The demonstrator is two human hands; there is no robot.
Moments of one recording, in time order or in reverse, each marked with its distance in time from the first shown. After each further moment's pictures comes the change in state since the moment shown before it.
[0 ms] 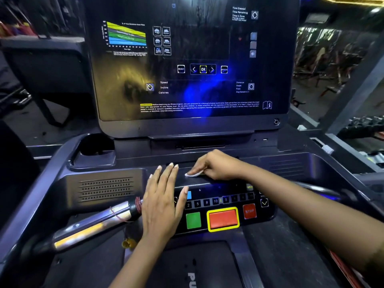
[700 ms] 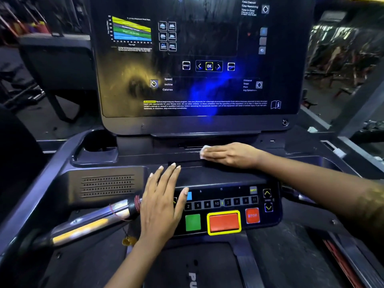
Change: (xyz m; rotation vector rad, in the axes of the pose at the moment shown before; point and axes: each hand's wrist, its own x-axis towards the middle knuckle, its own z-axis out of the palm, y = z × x) left_hand -0.003 -0.002 0.002 0.000 0.015 0.015; right_hand 0.005 0.094 -0.007 -0.910 0.169 -0.633
